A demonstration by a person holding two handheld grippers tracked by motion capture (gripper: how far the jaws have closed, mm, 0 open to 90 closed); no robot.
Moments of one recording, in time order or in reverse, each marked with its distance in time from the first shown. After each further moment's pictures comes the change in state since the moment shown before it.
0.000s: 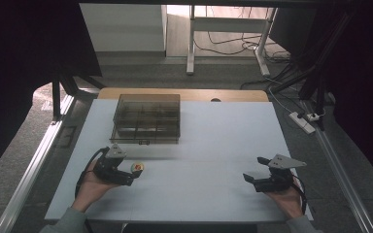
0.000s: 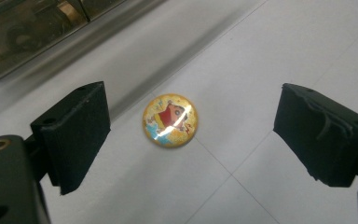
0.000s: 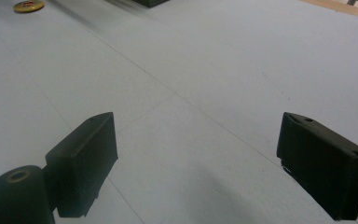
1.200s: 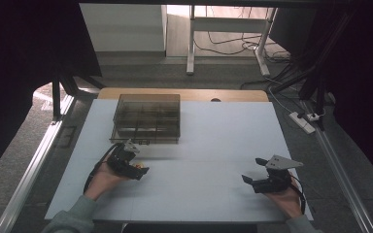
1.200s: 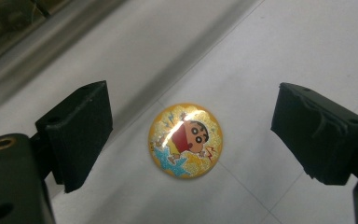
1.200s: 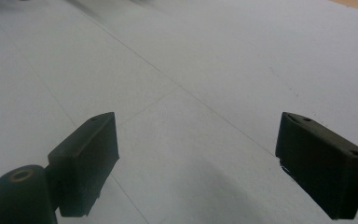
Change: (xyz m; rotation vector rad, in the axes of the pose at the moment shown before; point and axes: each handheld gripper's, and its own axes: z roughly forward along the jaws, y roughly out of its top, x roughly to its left) left arm 0.008 0.017 0.046 0.144 0.003 0.047; right arm 0.002 -0.001 0.004 0.027 0.009 -0.026
